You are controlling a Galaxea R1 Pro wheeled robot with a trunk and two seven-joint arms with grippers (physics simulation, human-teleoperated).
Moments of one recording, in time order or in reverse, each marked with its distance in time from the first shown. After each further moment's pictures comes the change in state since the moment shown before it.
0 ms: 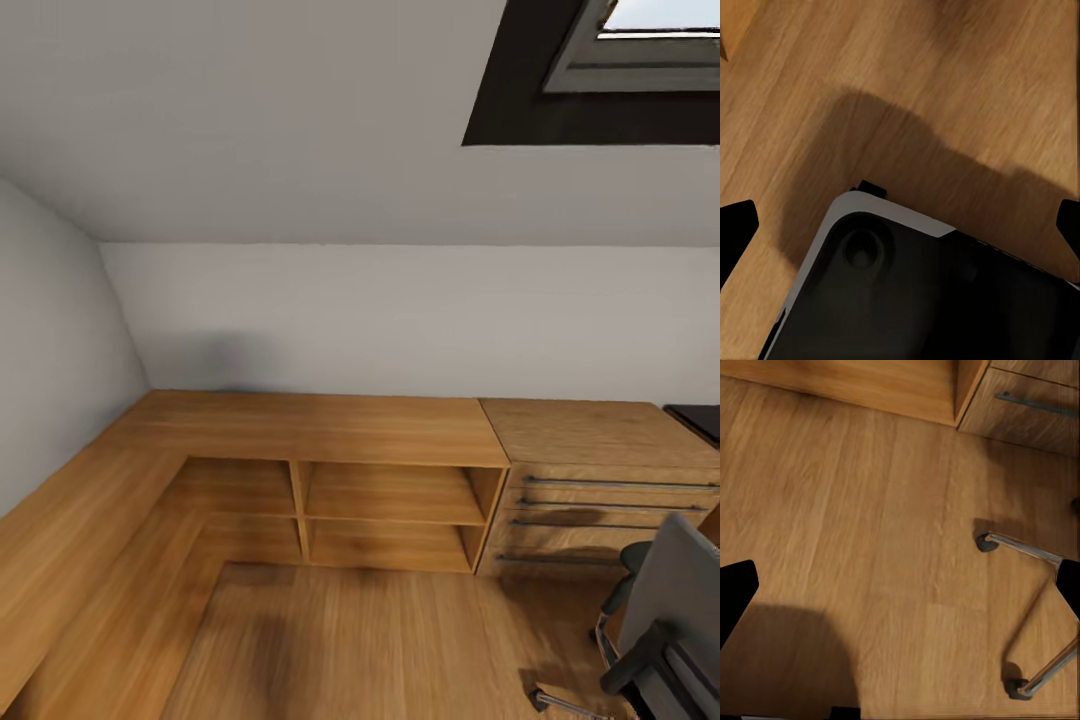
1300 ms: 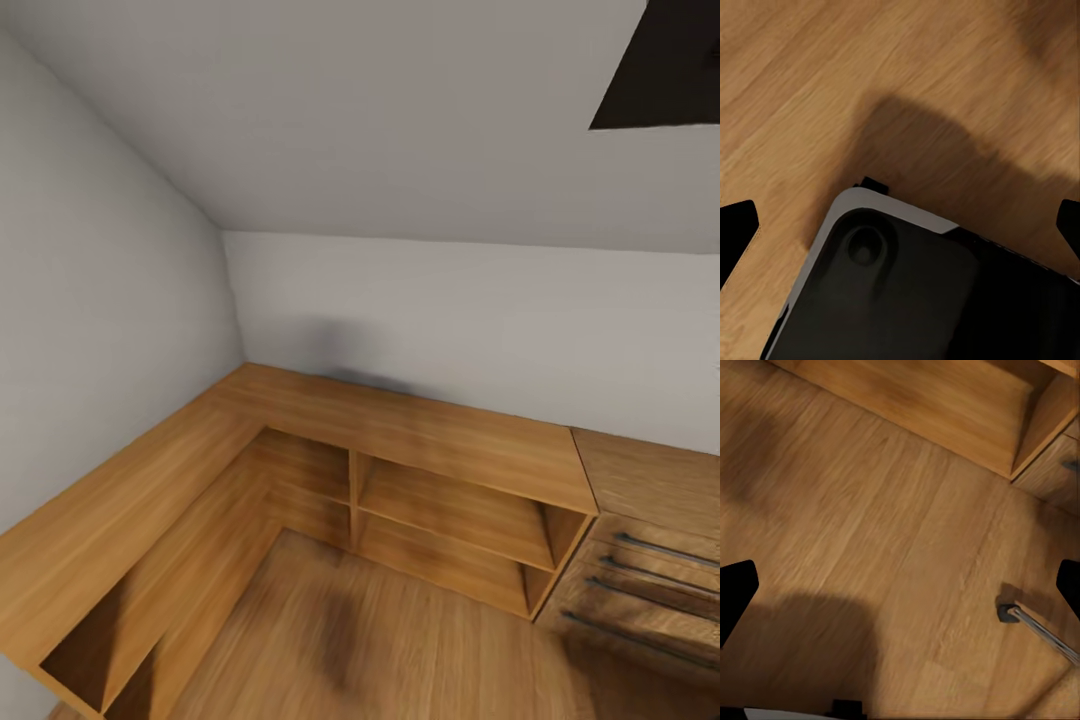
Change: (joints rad) left arm 0.000 0.000 0.000 -0.002 0.000 -0.003 0.000; right arm 0.000 0.001 0.000 0.000 0.001 0.000 0.000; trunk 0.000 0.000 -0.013
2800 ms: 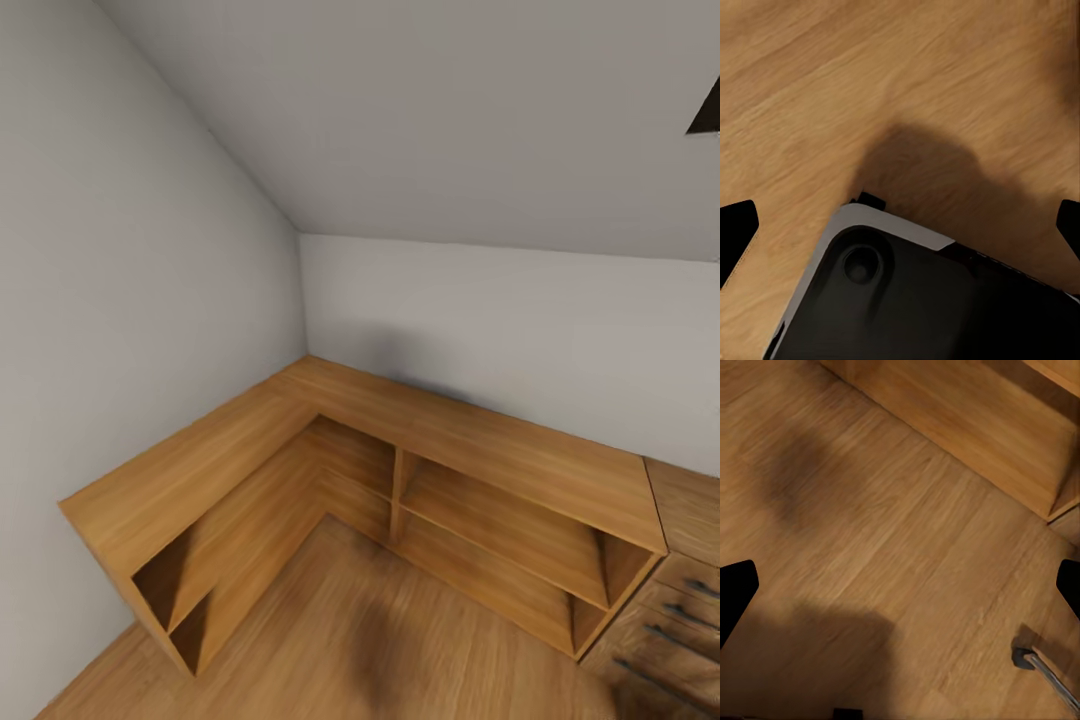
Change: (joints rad) left arm 0.000 0.001 0.001 -0.020 0.000 0.000 0.001; right arm 0.000 0.002 0.000 0.000 -0.001 -0.003 0.001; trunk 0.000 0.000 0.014
